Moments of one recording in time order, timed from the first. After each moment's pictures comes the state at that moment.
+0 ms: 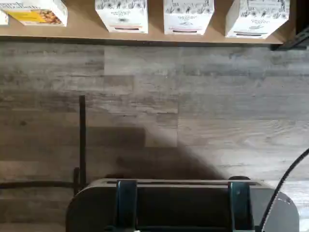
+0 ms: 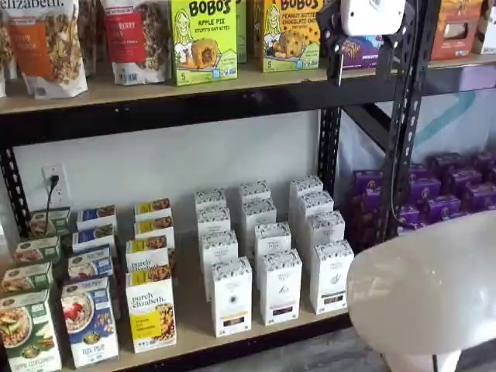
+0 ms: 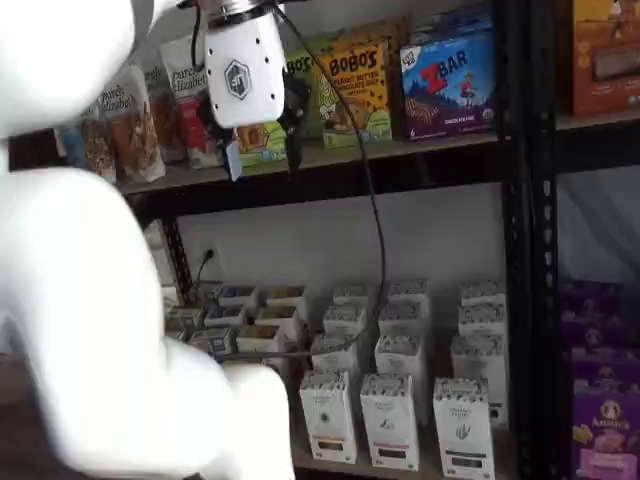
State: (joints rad) arm 0.02 -0.77 -1.08 0.04 1.85 0.04
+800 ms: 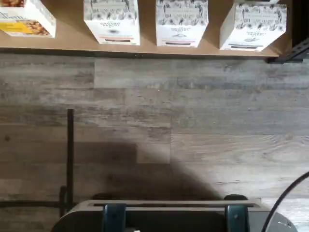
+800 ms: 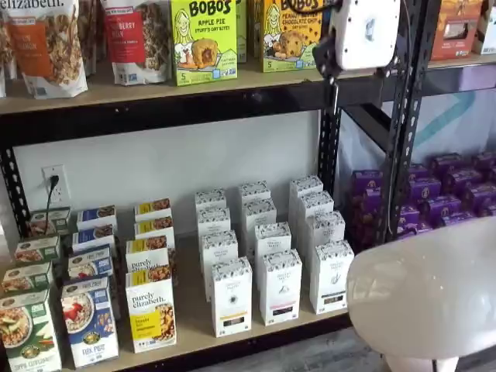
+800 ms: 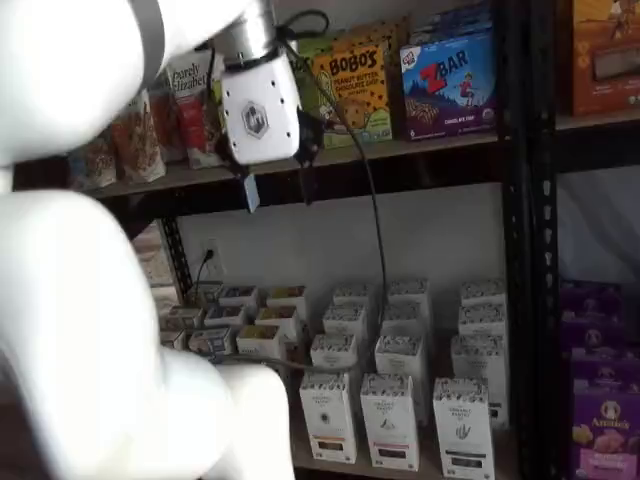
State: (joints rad) arm 0.01 -0.82 -0.90 0.01 1.69 0.02
